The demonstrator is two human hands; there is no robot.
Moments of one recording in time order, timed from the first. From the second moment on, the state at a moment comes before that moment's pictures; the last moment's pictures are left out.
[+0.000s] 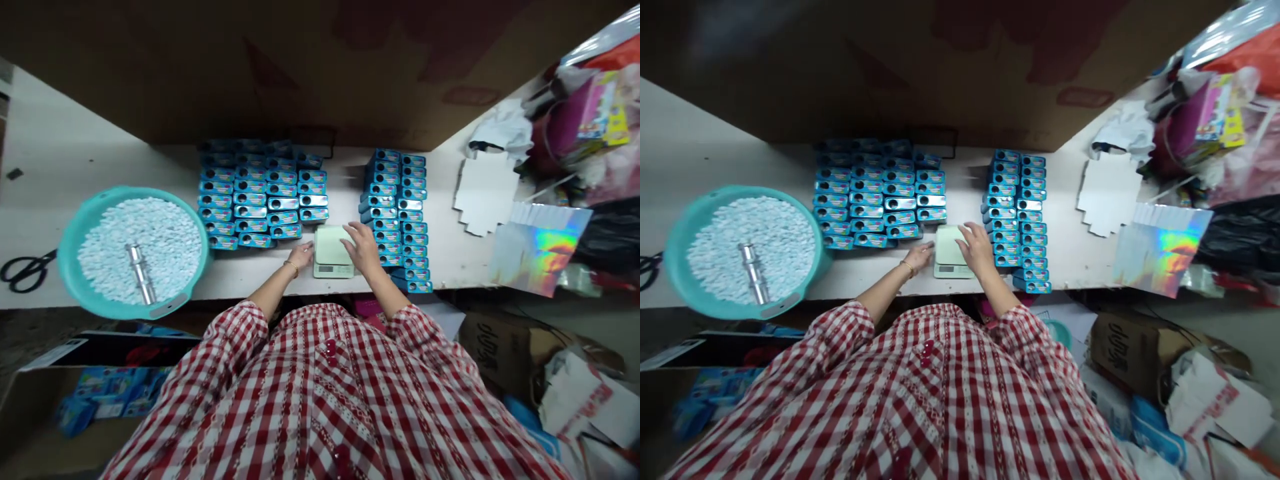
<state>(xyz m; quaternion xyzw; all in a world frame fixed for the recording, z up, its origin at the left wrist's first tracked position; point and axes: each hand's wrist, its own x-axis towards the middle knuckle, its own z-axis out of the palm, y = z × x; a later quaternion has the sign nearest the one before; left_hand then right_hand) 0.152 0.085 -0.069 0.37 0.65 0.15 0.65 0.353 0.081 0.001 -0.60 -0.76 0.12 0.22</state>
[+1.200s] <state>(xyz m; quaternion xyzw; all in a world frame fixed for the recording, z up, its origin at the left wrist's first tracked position) 0.140 0.000 0.020 -0.11 0.43 0.36 0.82 0.303 -0.007 0.037 -0.48 -0.85 0.21 0.09</state>
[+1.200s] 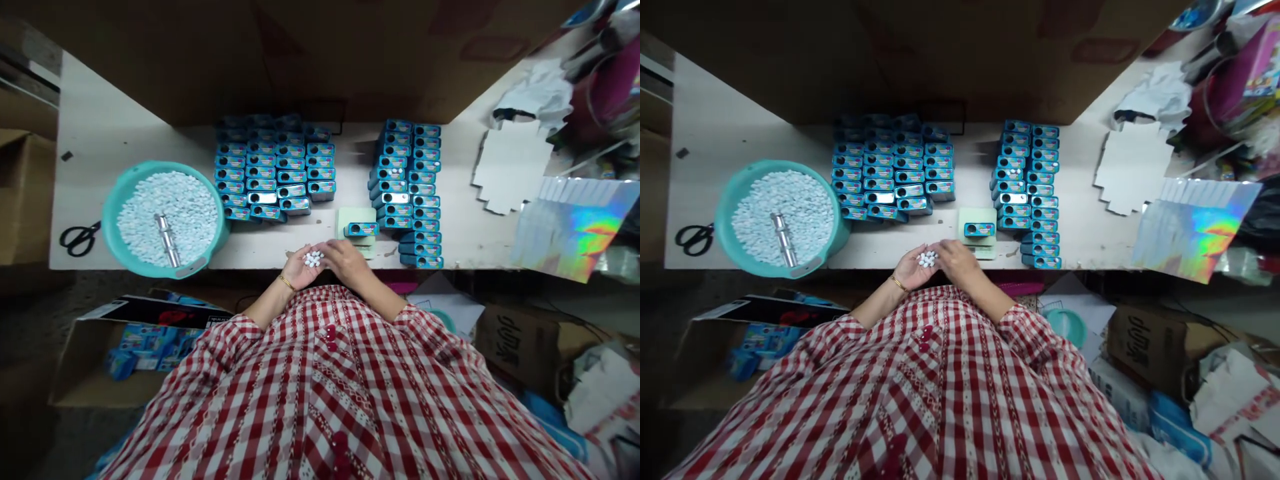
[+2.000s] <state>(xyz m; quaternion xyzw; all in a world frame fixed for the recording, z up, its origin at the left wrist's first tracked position) 0.171 -0.009 0.032 -0.10 0.46 0.37 0.80 0.308 -0.006 0.034 -0.42 -0.84 0.34 0.08</state>
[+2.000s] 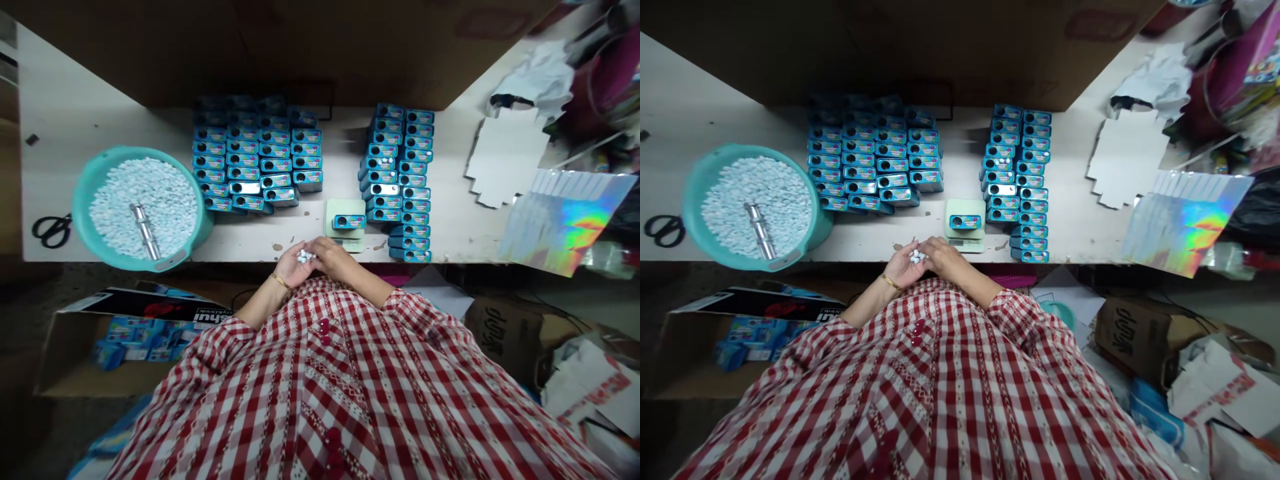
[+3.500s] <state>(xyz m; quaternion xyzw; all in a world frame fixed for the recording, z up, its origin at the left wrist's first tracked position) 0.185 0.005 0.043 -0.12 0.48 0.40 0.77 0.321 0.008 0.031 -0.46 -0.82 0.30 0.15</state>
